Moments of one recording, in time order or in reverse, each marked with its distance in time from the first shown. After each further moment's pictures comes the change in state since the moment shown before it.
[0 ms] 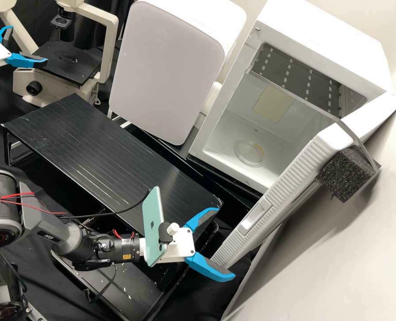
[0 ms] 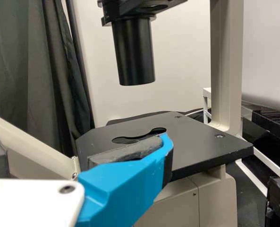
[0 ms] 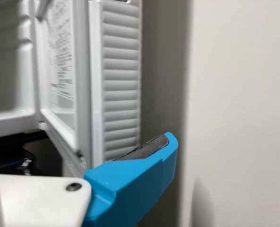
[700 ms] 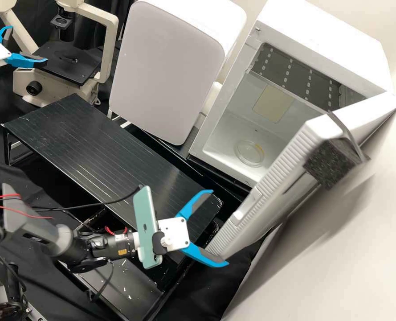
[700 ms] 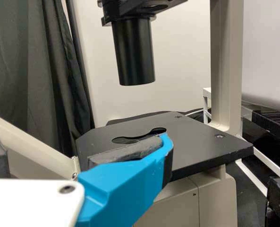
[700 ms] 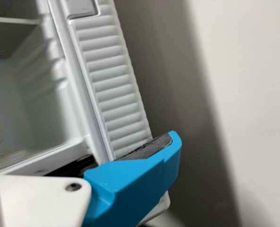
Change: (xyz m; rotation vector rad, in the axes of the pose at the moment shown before) left arm 0.000 0.000 0.000 0.000 0.000 0.000; right arm -0.017 0.004 -0.017 0.313 0.108 -0.104
